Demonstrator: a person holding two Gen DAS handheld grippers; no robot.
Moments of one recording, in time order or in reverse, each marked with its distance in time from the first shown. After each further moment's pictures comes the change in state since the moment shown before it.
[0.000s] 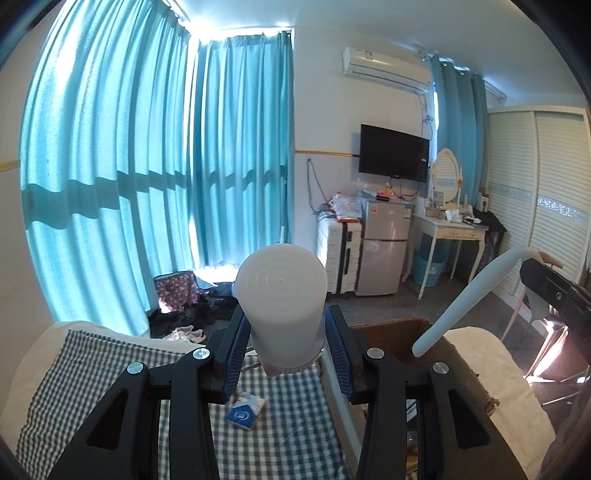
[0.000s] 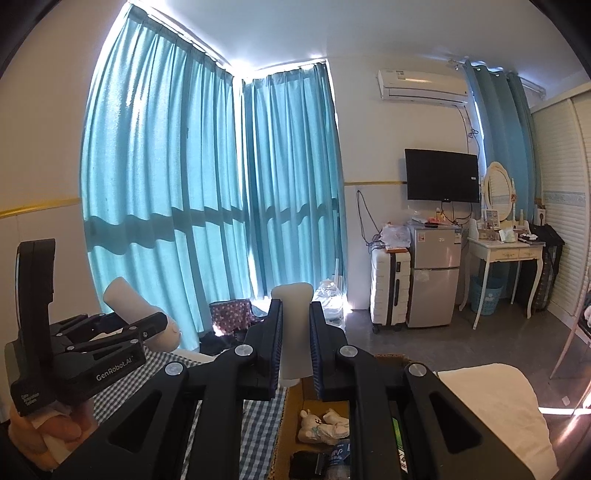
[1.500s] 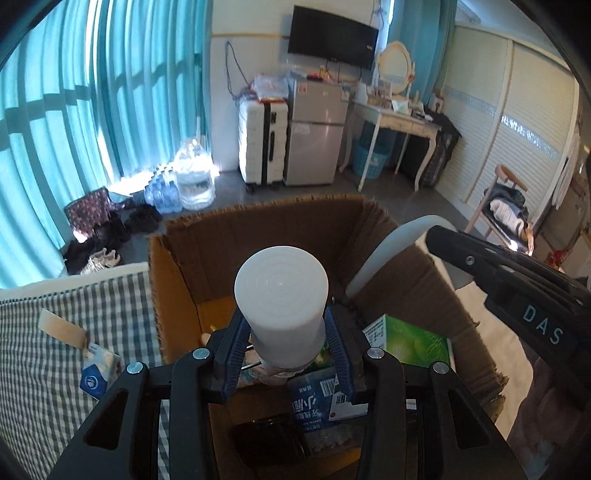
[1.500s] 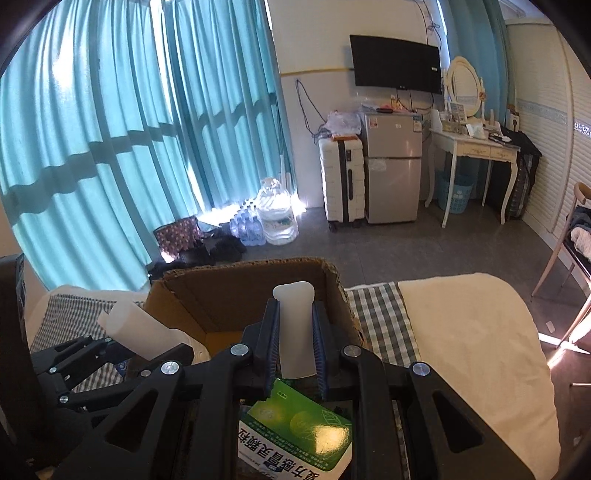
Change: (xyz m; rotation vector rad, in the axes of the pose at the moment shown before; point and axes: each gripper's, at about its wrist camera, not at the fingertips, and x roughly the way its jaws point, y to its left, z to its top) left arm 0.199 -0.125 -0.089 0.084 0.469 -0.252; right arm 0.158 -0.150 -0.096 0.150 0.443 -0.136
